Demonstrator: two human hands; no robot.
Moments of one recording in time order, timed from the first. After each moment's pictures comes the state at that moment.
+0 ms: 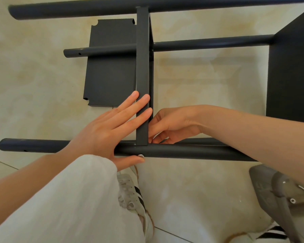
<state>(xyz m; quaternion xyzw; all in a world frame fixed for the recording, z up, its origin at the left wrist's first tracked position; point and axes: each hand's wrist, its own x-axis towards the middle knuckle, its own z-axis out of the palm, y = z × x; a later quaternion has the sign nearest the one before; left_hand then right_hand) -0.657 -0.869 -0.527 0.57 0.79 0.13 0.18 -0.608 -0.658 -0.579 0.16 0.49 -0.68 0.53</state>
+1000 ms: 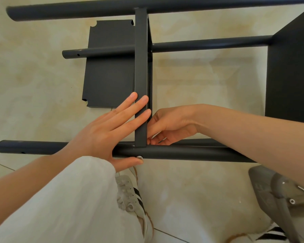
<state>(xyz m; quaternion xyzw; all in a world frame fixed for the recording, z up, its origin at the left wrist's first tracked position) -0.660 -0.869 -0.530 0.58 0.79 0.13 0.18 -0.612 -0.658 -0.583 0.16 0.47 -0.68 0.54</state>
